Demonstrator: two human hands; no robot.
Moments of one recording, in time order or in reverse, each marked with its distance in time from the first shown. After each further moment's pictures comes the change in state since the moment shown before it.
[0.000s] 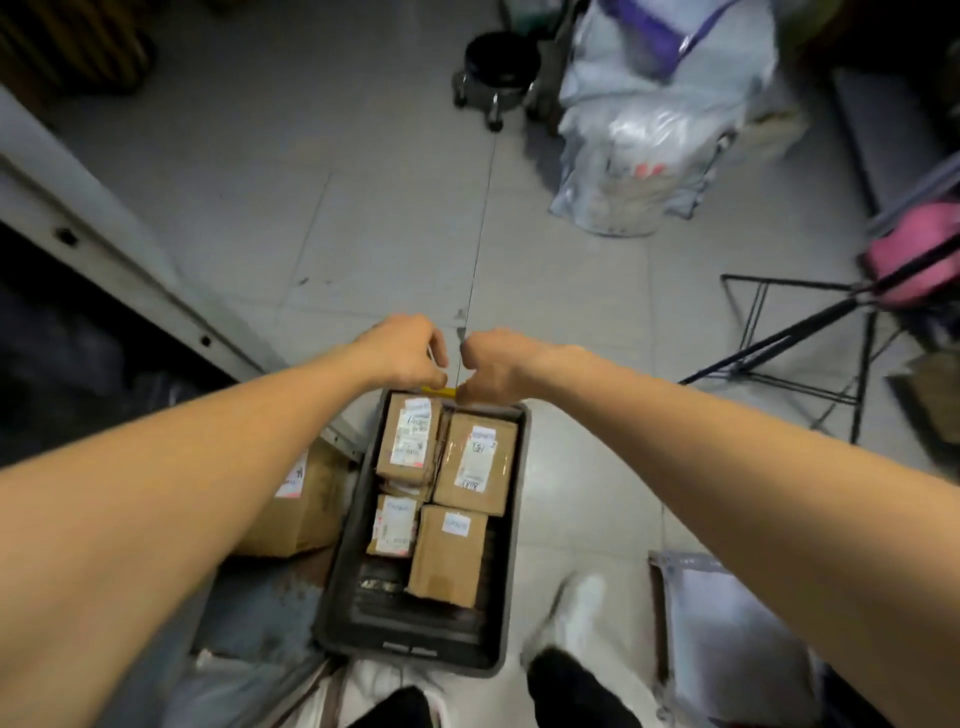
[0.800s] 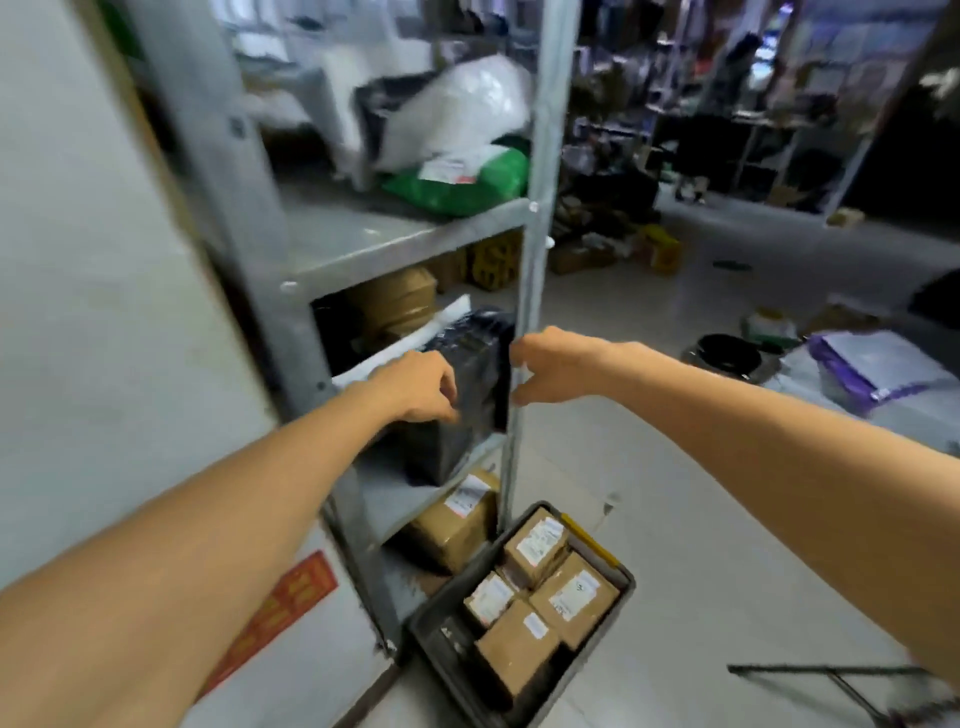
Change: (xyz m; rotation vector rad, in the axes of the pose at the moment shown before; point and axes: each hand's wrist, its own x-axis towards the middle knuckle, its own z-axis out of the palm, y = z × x) left_hand -0.490 0.082 -0.047 -0.081 0.581 -0.461; right_hand -0.360 -0.221 -0.113 -0.558 0.284 -0.597
